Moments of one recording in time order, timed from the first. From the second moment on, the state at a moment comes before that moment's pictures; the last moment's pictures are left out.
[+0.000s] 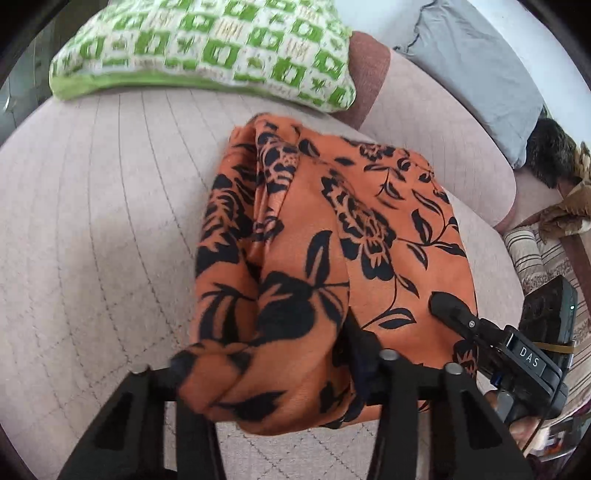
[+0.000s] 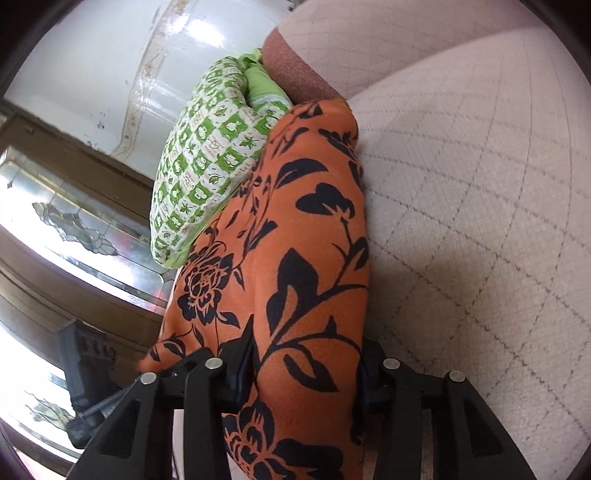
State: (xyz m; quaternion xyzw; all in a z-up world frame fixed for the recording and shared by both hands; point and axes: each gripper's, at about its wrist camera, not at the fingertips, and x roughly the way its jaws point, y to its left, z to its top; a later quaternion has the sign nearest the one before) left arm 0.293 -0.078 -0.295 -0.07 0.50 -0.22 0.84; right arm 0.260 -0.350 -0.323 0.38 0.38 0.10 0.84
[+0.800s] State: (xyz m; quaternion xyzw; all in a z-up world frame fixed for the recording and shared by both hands) left arm 0.115 -0.126 -0.266 0.03 0.46 -0.28 0.84; right arm 0.112 -0.394 -0.287 0.37 0.37 0.03 0.85
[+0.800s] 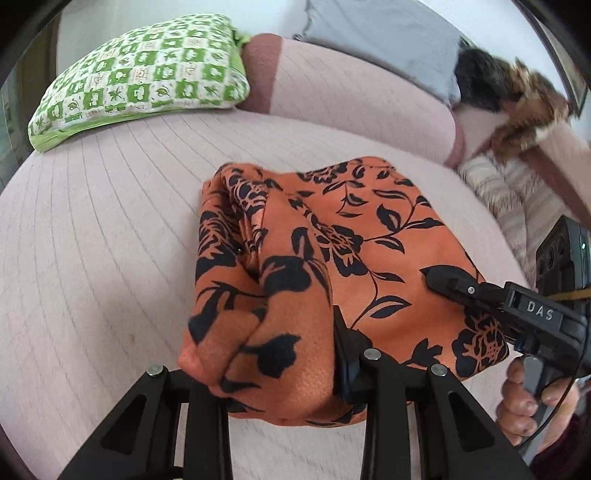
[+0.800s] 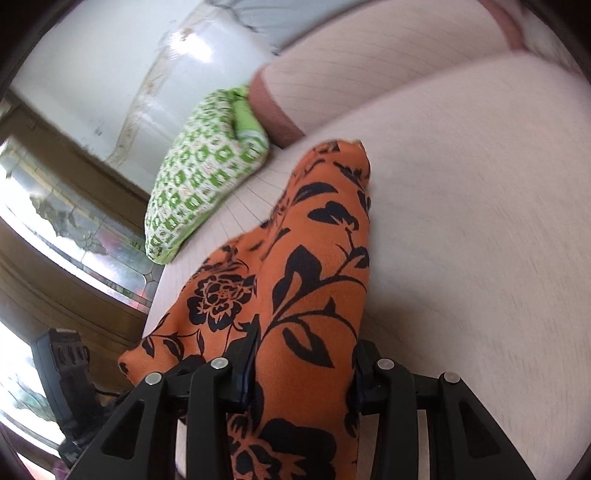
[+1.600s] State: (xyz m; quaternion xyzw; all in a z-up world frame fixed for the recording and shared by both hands) left arm 0.073 -0.098 -0.219 0.06 0.40 -0.24 0.88; right arm -0.006 -0.424 -0.275 0.39 0.35 -0.05 0.85
